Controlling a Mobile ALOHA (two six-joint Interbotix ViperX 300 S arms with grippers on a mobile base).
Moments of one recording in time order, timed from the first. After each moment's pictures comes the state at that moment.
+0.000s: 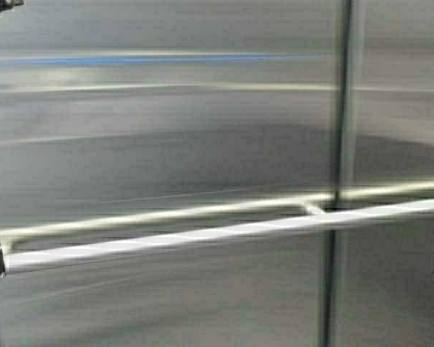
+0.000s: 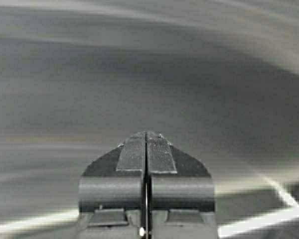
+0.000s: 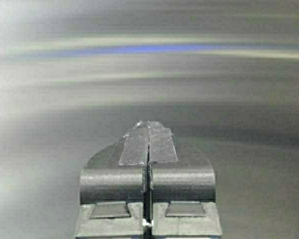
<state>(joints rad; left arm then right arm) -0.14 -0.78 1.24 -0.09 -0.41 -0.12 0.17 -0.38 0.93 -0.43 -0.71 0.42</state>
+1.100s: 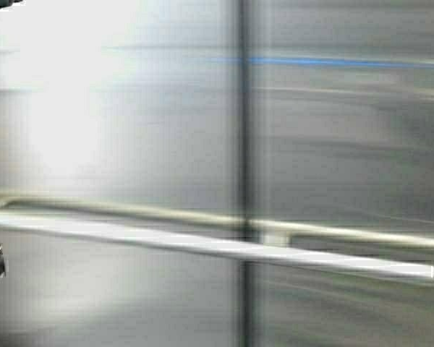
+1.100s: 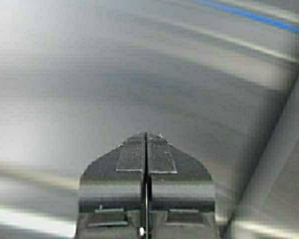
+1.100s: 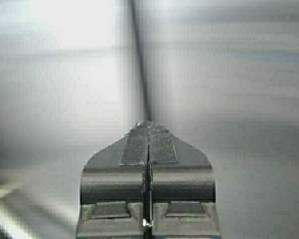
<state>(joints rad) -0.14 -0.80 1.25 -0.09 -0.41 -0.13 0.17 -0.39 0.97 -0.43 -0.71 0.42</state>
